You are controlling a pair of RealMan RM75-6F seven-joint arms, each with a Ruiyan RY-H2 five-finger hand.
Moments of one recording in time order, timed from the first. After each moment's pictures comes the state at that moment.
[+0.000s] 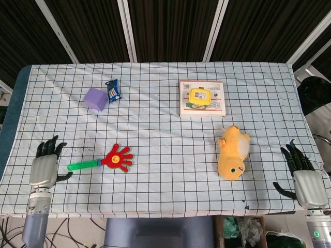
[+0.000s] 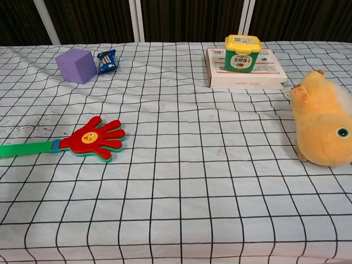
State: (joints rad) left arm -0.25 -1.43 -0.16 -1.82 1.09 1.41 0.60; right arm 0.08 -1.11 0.06 -1.63 -1.53 1.48 0.02
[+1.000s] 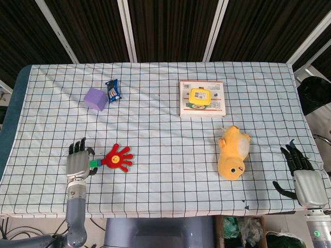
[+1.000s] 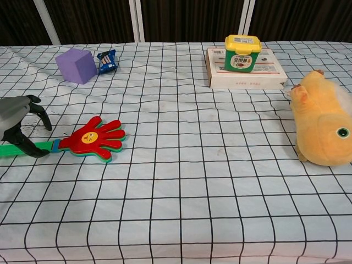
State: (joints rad) left arm -0.44 -1.76 -0.26 -1.65 0.77 1.43 0.86; right arm 0.09 -1.09 0.06 -1.65 -1.52 1.46 0.04
